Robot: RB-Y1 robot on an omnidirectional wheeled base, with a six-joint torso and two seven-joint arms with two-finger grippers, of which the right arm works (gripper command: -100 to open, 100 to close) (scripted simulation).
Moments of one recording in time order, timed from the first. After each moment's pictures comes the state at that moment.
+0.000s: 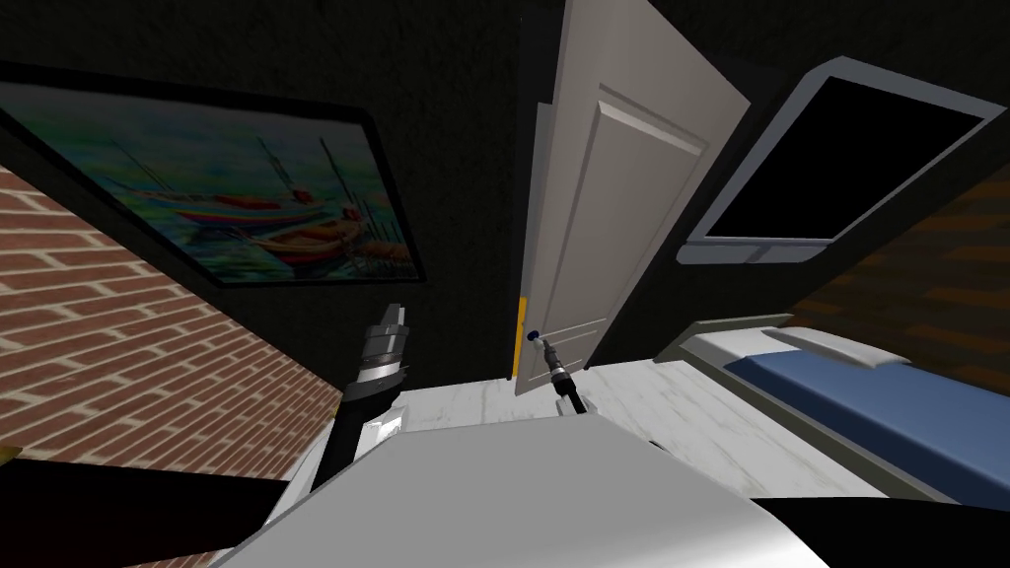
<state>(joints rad) -0.15 -0.20 0.07 -0.58 -0.07 -0.90 0.05</state>
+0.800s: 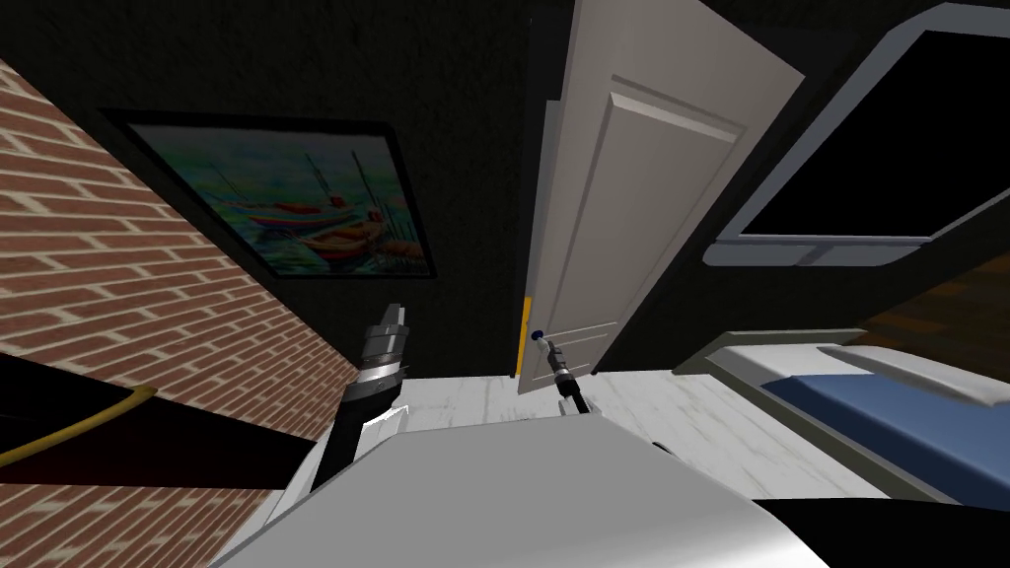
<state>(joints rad) -0.14 -0.22 0.08 -0.58 -0.16 -0.90 -0.14</state>
